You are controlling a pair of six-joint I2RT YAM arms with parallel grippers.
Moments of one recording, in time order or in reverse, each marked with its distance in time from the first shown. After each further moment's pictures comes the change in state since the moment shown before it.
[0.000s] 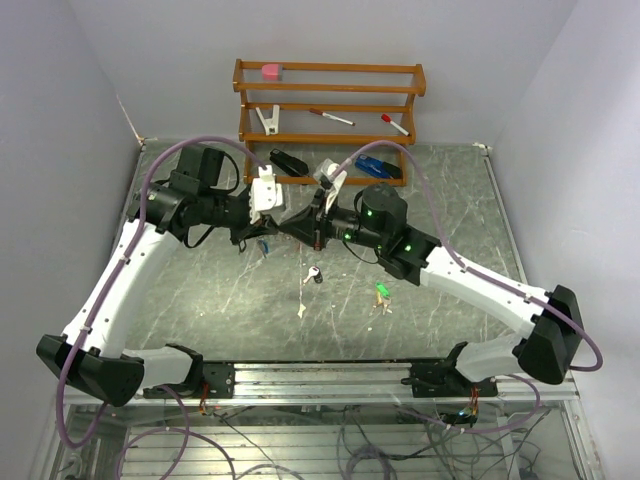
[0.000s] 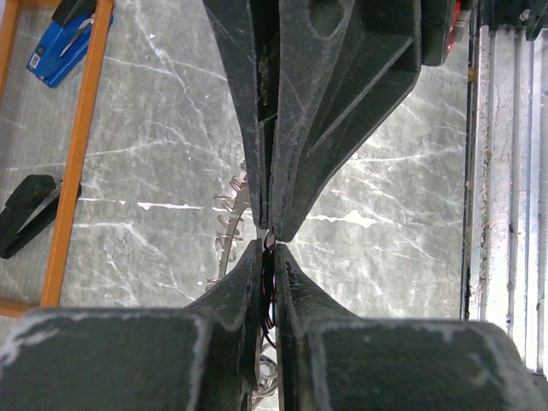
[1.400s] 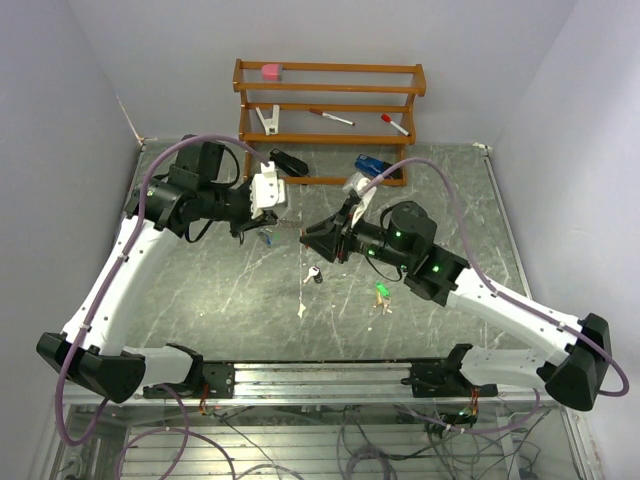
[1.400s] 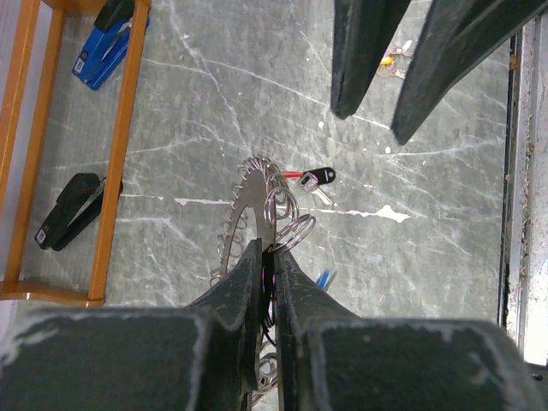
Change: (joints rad) left arm -0.013 0.021 0.060 0.011 -0.057 0.021; right arm 0.004 -0.238 -0.183 -0.023 0.109 0.012
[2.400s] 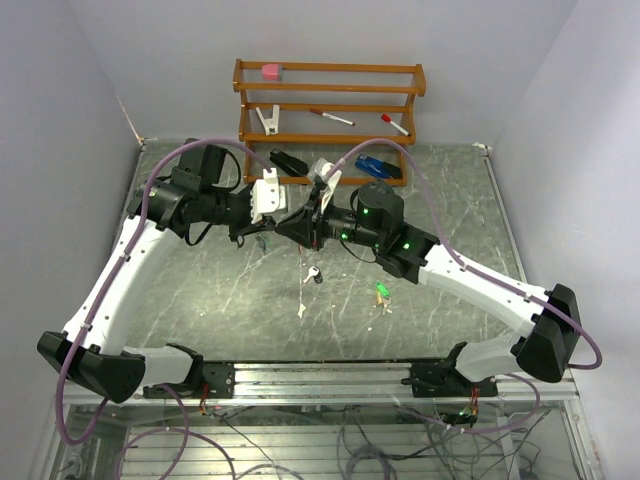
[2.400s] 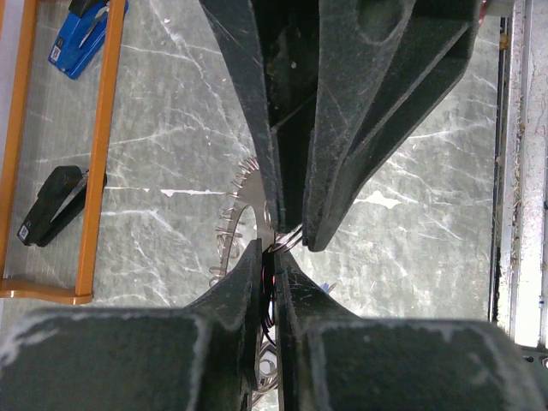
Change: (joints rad) left arm -0.005 0.000 -0.016 -0.047 -0.008 0.045; right arm 0.014 0.243 0.217 -0.018 -0.105 -0.045
